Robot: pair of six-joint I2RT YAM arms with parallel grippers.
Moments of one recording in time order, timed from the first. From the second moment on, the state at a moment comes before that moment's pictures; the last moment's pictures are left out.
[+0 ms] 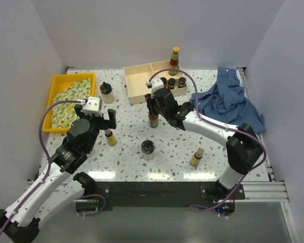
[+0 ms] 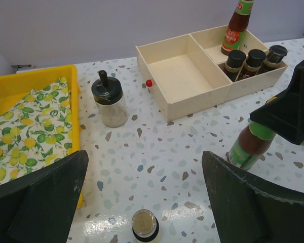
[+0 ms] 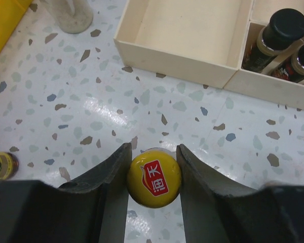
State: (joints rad) left arm -0.59 0.64 0.72 -0.20 -0.46 -0.05; right arm 0.79 1.66 1.22 -0.01 0.27 0.17
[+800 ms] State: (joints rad) left arm -0.60 0.64 0.72 -0.20 -0.46 -0.07; right arm 0.65 1.96 2.15 -0.38 0.23 0.07
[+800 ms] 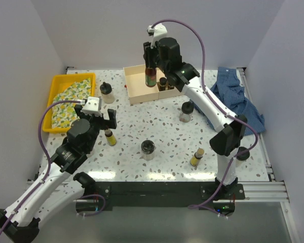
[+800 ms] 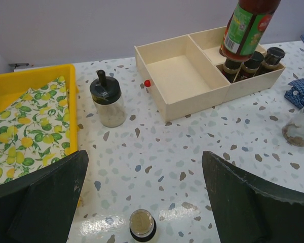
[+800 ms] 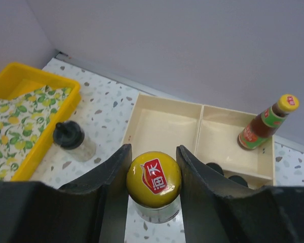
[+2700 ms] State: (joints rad) left arm -0.61 0.68 0.72 -0.19 -0.48 -0.07; right arm 0.37 2.70 2.51 0.30 0.06 -0.03
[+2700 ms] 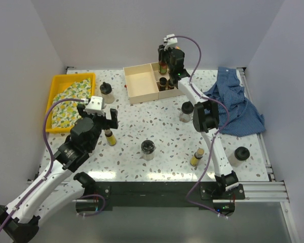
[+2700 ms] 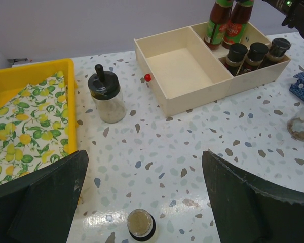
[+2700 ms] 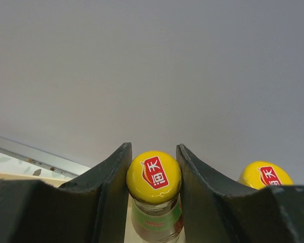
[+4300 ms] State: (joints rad) left arm -0.61 0.62 0.72 -0.19 -0.49 -0.07; right arm 0.40 1.84 1.82 0.19 0.12 0.16
